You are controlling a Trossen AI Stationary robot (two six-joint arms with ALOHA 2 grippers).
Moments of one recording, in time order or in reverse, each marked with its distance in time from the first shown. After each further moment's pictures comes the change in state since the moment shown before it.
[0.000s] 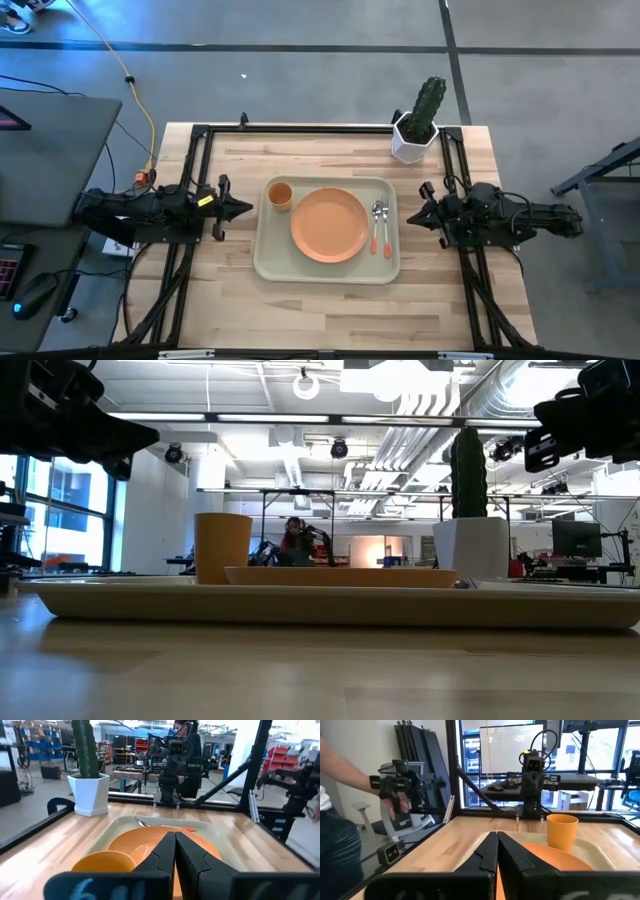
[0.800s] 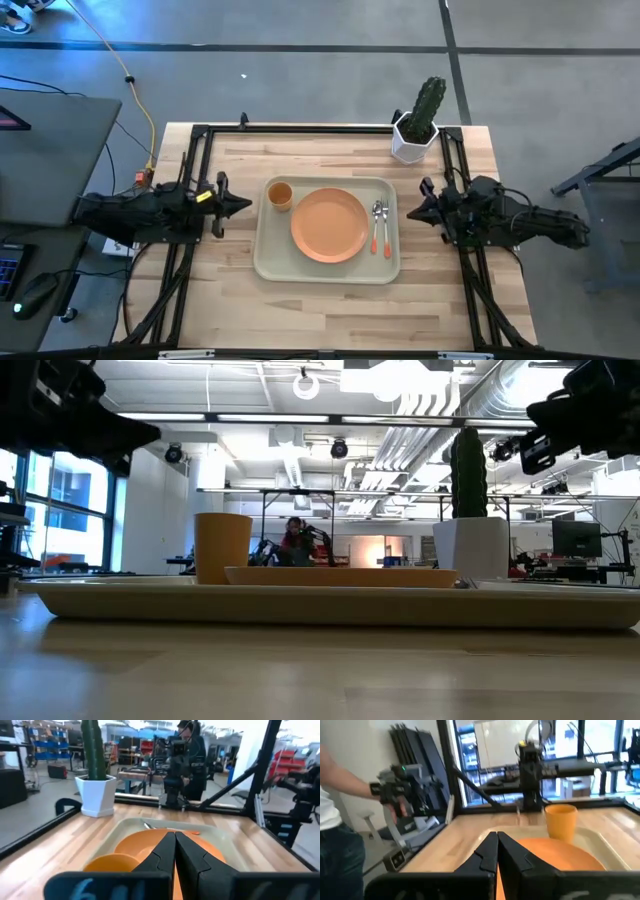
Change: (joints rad) left arm 0.058 -0.016 0.034 -0.047 0.028 -0.015; right arm -0.144 0.054 0.061 -0.040 -0.141 0.104
